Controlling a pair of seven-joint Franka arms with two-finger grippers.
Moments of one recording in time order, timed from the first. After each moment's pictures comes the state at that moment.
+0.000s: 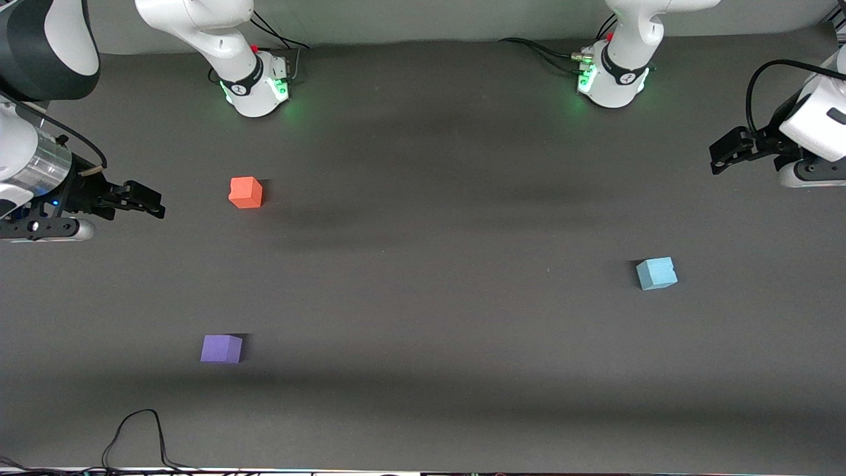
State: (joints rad) left arm -0.02 -0.08 -0.06 -1.67 0.04 1.54 -0.09; right arm 0.04 0.00 -0.01 -1.74 0.03 1.70 0.05
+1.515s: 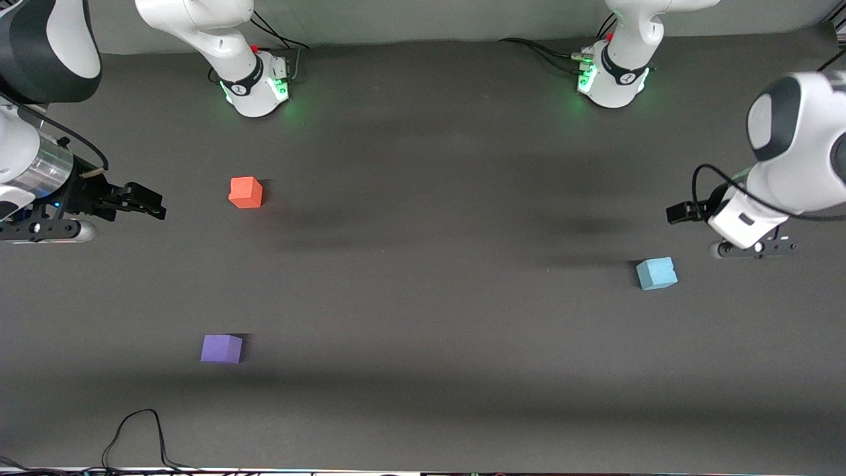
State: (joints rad) left arm 0.02 0.12 -0.03 -1.96 0.04 1.89 -0.08; right arm 0.04 0.00 -0.01 -1.75 0.03 1.71 0.05
